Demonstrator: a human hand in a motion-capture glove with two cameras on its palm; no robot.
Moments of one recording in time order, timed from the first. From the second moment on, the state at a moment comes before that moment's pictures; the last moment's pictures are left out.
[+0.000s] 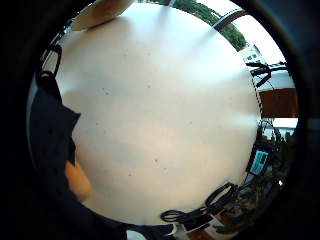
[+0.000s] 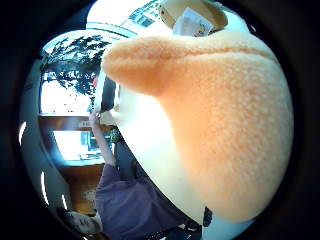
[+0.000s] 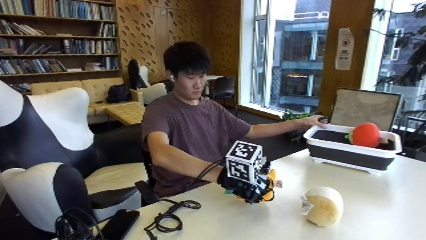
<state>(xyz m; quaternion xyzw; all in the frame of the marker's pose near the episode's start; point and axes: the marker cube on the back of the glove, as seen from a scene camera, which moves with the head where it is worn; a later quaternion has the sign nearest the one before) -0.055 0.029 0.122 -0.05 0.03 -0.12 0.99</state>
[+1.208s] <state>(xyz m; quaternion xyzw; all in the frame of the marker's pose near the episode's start) -0.366 -0.016 0.016 0.03 0.27 -0.18 0.95</state>
